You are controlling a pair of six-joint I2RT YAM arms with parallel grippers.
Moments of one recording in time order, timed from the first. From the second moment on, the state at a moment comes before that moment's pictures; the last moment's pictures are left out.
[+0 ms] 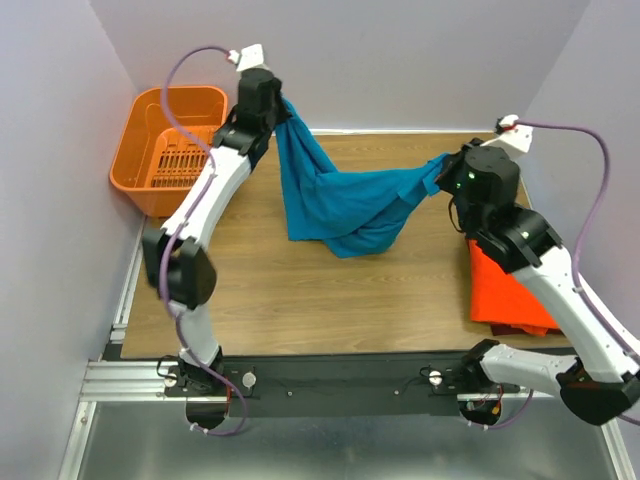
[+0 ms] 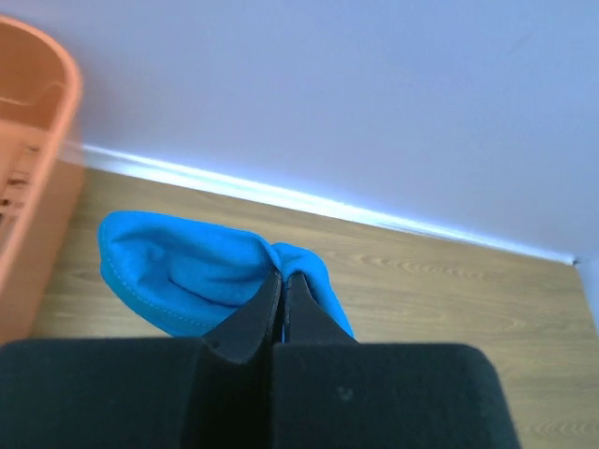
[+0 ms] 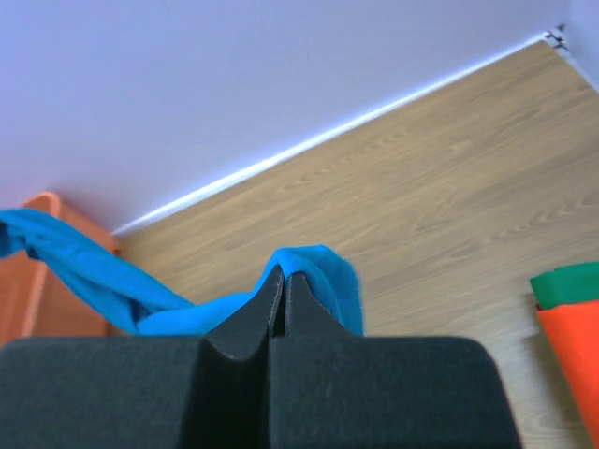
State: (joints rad) left arm -0.34 1.73 1.78 -0.25 -0.29 -0.46; right arm 0.61 1.07 1.37 -0.49 0.71 0.55
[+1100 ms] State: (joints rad) left arm -0.51 1.75 1.05 -0.16 -0.10 -0.60; right arm 0.31 1.33 1.08 -0.42 0.31 0.65
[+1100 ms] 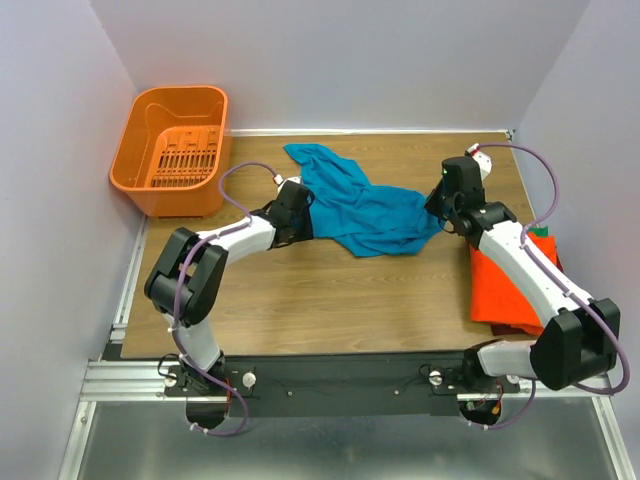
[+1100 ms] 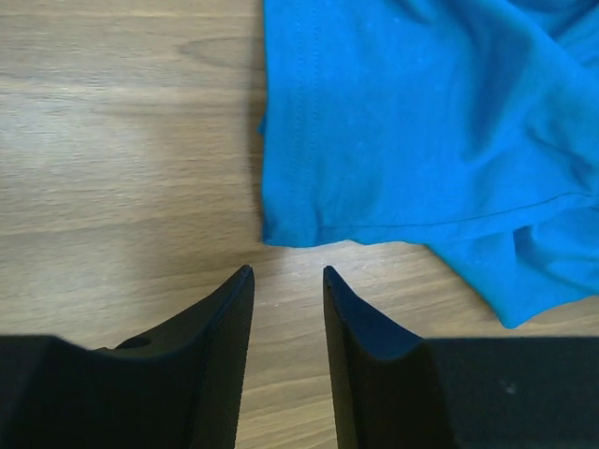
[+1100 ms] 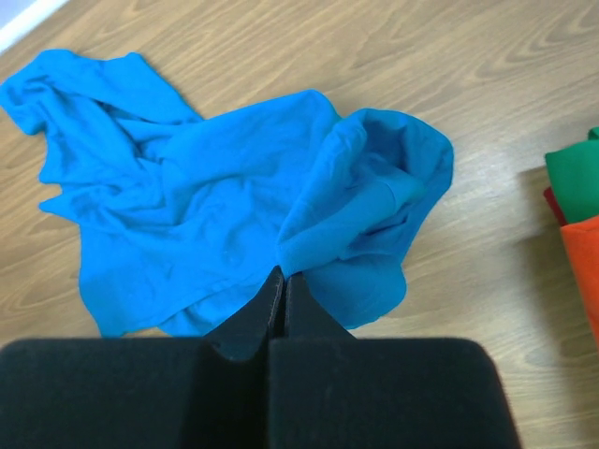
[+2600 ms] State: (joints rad) left arm -0.53 1.48 1.27 -0.33 -0.37 -0.58; right arm 0.31 1.26 1.07 -0.39 0.27 0.65
